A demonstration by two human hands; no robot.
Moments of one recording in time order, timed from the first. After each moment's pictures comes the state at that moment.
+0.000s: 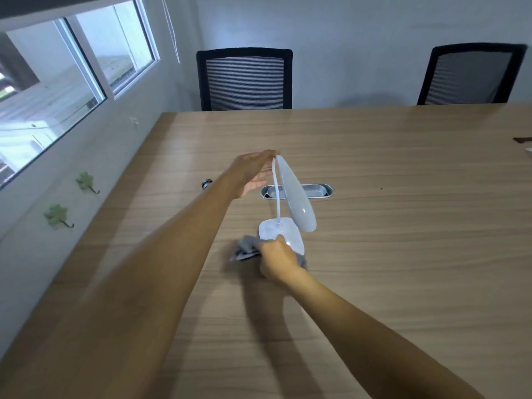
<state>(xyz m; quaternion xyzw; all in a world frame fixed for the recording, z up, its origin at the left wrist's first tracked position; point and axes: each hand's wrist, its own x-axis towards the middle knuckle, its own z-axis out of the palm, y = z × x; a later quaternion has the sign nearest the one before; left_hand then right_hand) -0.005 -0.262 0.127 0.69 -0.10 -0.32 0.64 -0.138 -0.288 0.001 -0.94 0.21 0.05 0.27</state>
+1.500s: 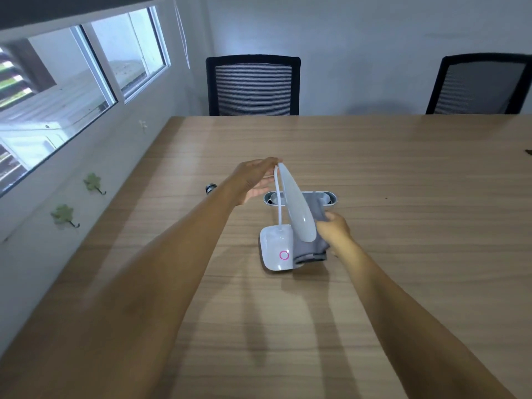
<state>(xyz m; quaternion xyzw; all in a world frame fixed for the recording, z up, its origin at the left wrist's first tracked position) -0.008 -0.262 0.128 0.69 -0.10 -0.32 0.64 -0.129 -0.410 0.017 -0.74 0.42 -0.08 0.53</state>
